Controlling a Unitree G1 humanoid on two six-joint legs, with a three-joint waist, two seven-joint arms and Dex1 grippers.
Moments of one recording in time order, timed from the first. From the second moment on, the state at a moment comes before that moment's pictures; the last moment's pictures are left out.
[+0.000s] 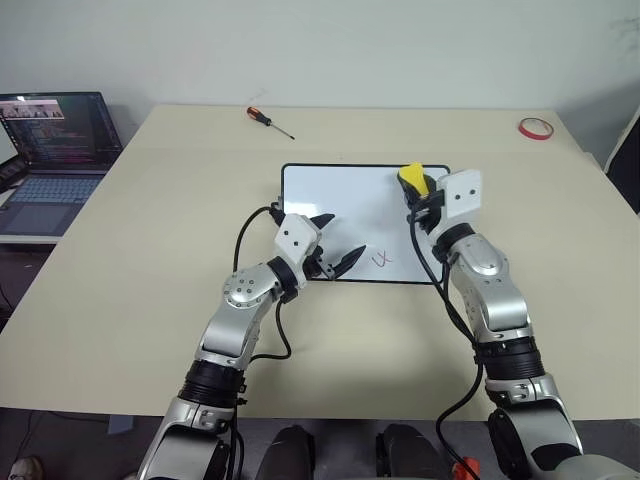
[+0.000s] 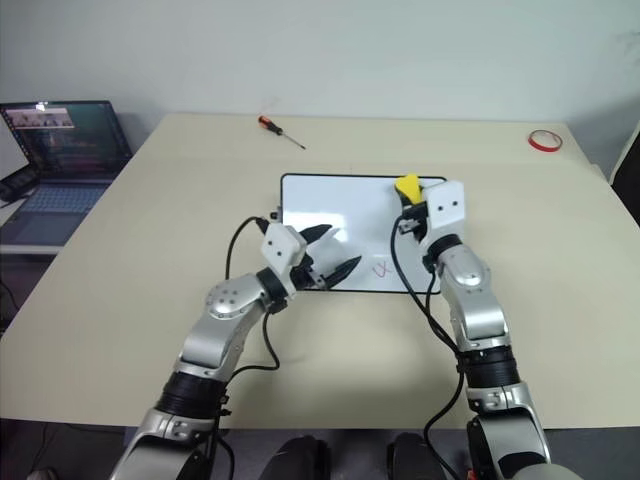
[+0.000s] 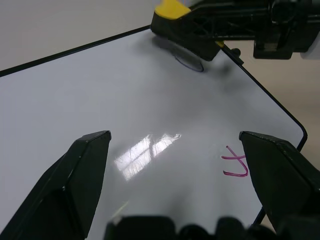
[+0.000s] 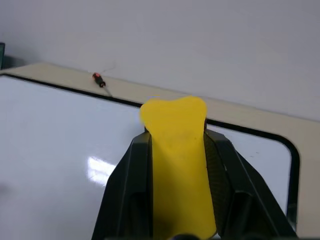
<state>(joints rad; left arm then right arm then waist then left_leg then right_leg) -0.43 0.26 -0.13 0.06 -0.15 0.10 -0.62 -0.56 -0.19 0.02 0.09 0.07 0.20 0.21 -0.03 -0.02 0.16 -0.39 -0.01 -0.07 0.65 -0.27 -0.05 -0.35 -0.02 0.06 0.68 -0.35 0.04</state>
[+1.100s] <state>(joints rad) -0.43 0.24 -0.13 0.04 -0.15 0.10 -0.60 -0.32 -0.32 0.05 -0.18 0.00 0.44 0.30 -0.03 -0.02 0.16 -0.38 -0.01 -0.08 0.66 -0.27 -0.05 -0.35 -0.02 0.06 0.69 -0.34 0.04</state>
